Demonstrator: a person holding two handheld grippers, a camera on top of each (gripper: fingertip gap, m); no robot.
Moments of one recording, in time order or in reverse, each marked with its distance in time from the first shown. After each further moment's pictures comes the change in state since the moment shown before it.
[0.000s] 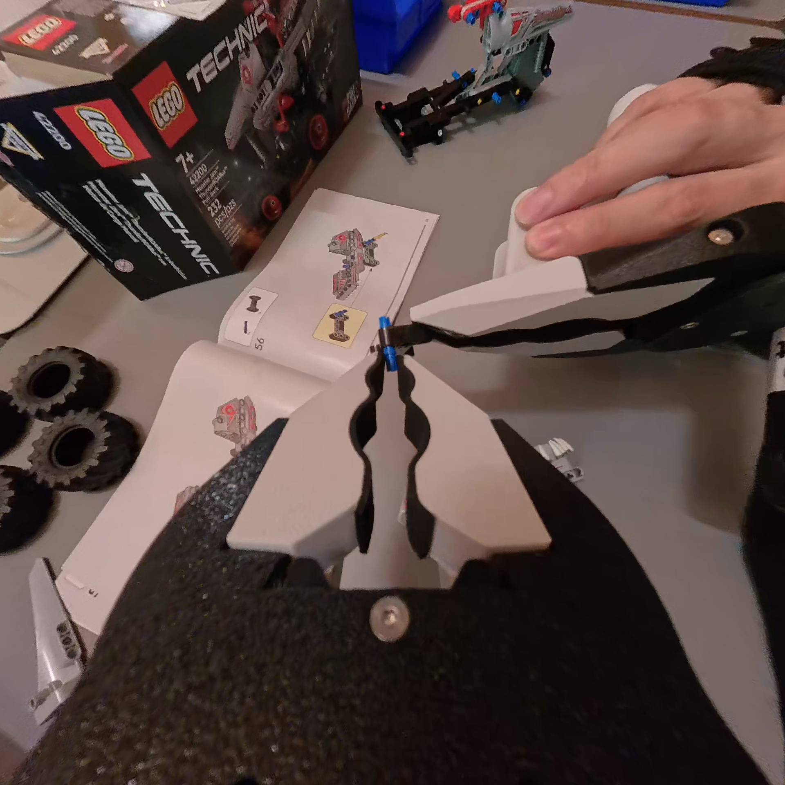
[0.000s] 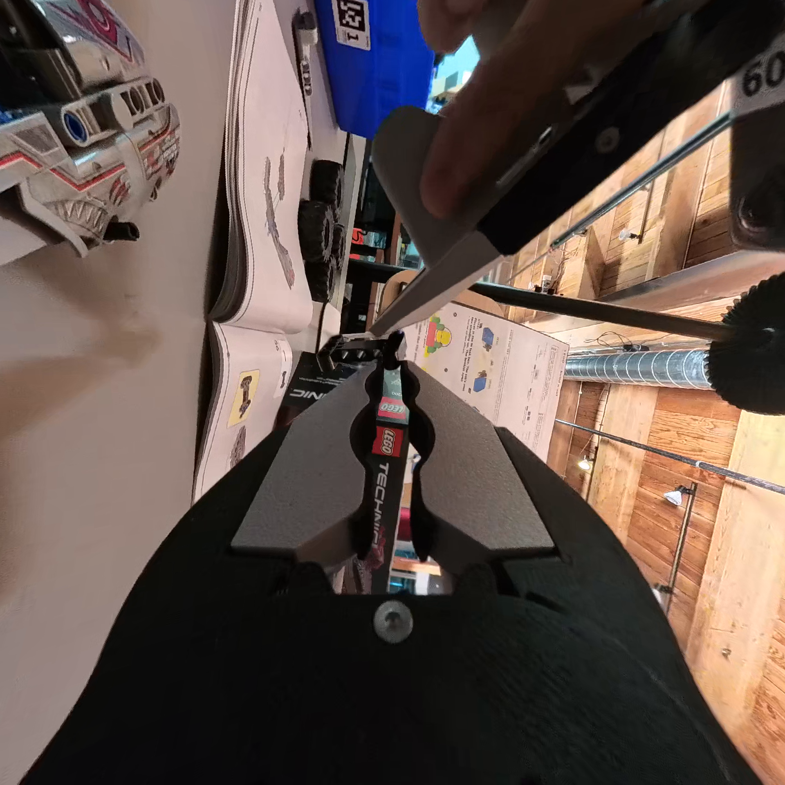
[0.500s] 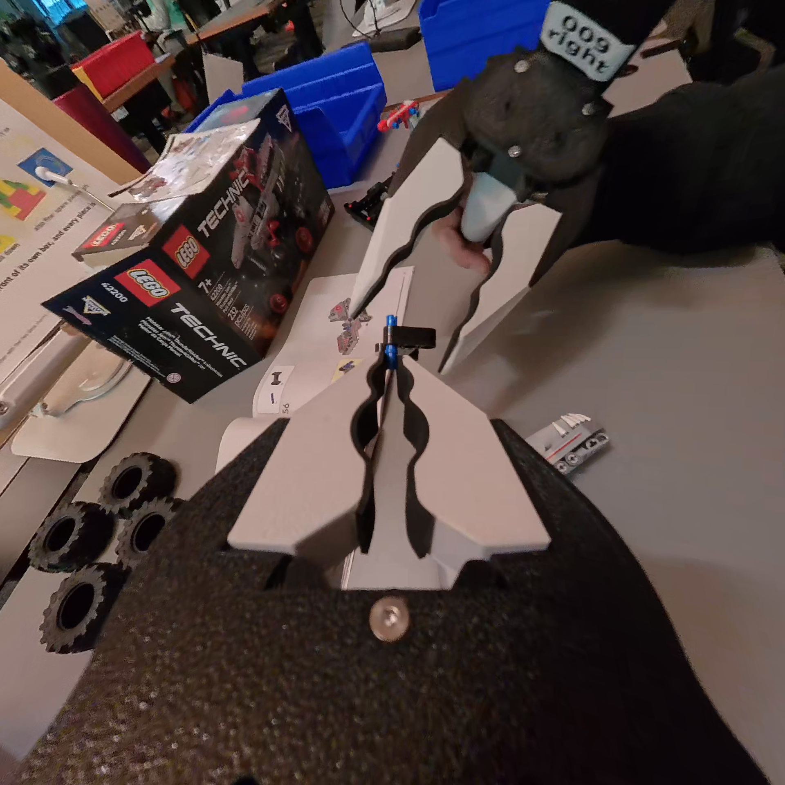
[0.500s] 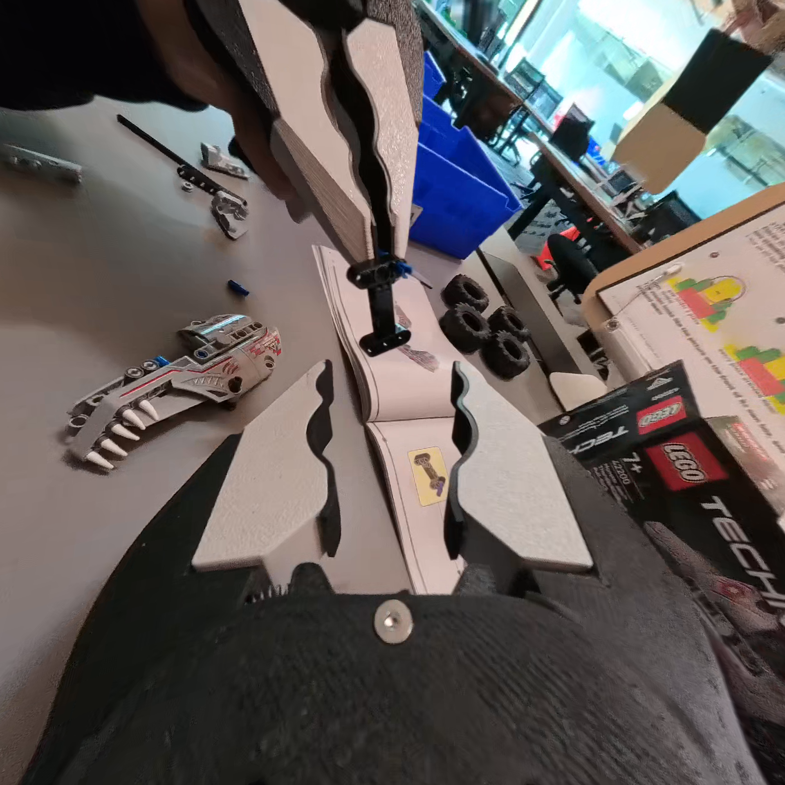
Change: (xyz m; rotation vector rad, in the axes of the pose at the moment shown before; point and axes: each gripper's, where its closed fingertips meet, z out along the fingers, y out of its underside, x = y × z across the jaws) left arm 0.010 -0.011 -0.021 0.205 0.033 0.295; right arm -0.013 0.002 -0.004 0.427 -0.473 1.014
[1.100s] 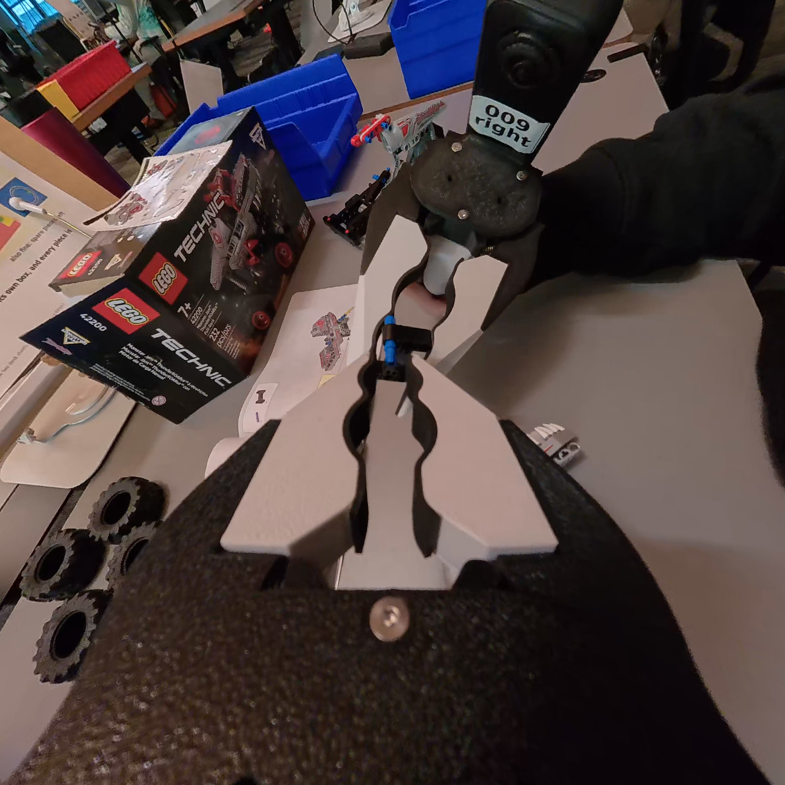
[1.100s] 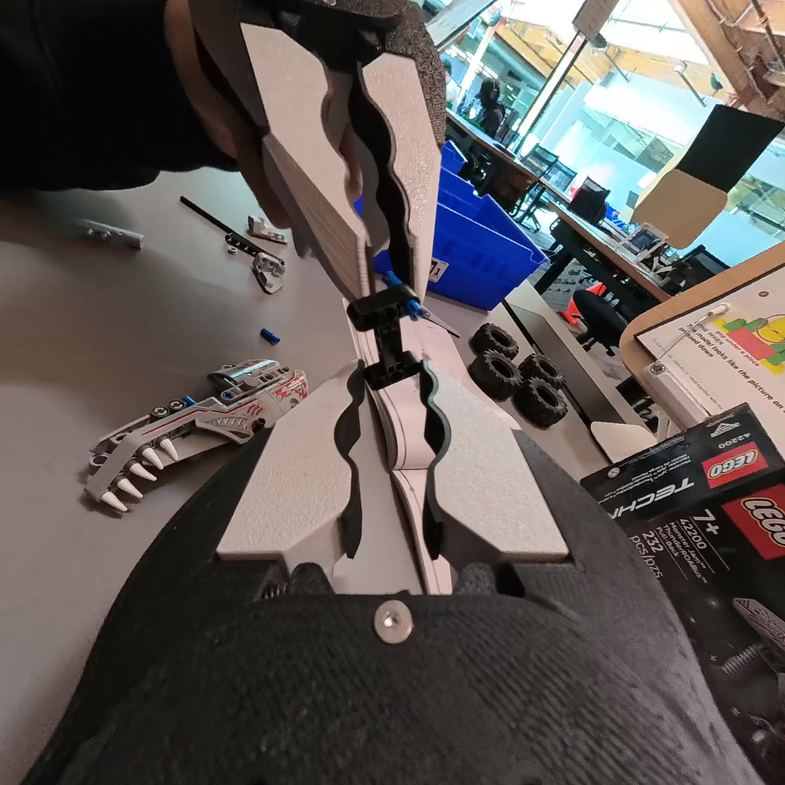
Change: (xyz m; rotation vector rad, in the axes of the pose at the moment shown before) left arm 0.015 -0.013 0.002 -0.002 0.036 0.030; right arm -0.012 -0.013 0.013 0.167 -0.069 0.049
